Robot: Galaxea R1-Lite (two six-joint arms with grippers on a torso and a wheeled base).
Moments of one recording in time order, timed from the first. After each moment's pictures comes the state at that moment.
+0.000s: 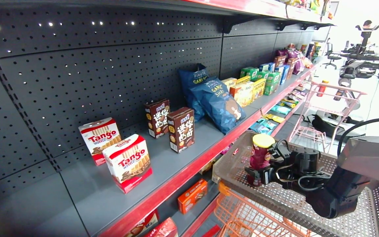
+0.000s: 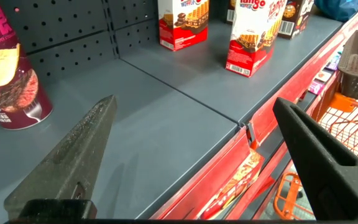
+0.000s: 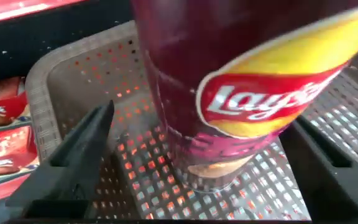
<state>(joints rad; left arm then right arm) 0.00 0.00 0.00 -0.01 0.03 -0.01 0.23 2.27 -0.72 -1.22 0.23 -0.09</state>
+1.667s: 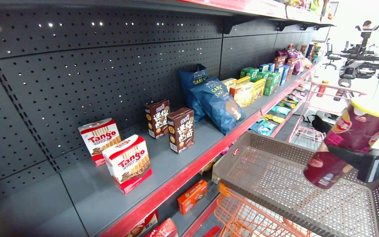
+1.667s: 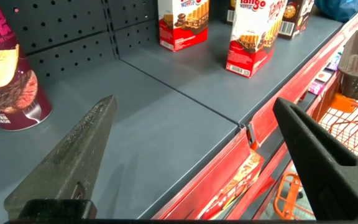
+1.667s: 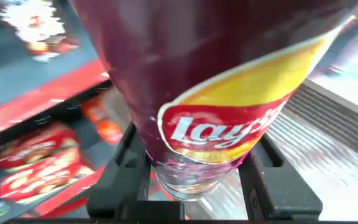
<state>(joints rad) 0.00 0.00 0.00 -0.01 0.02 -0.01 0.12 1.18 -0.48 -0.51 0.12 0.04</state>
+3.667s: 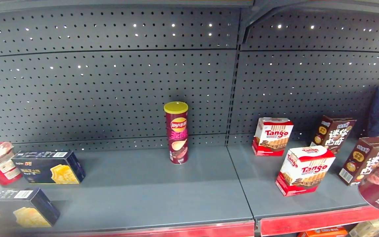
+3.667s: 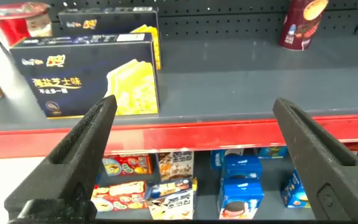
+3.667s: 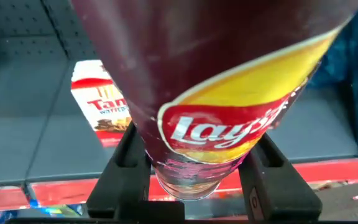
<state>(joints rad) 0.00 0.00 0.00 -0.01 0.03 -0.01 0.04 0.82 -0.43 -0.27 -0.06 -0.03</state>
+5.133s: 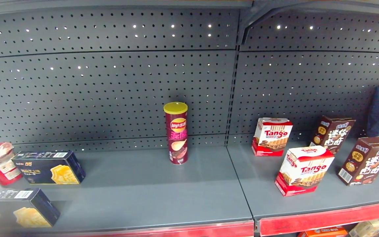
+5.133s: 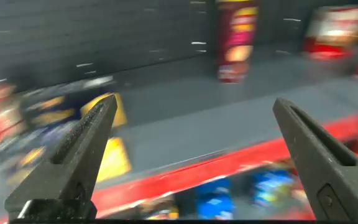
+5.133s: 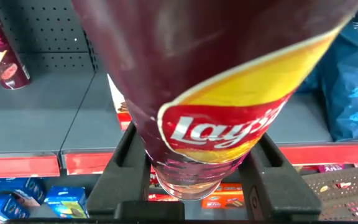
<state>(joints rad) -0.09 0.36 -0.42 0.05 -0.22 0.01 0.03 0.35 -0.44 0.08 -0.02 -0.03</state>
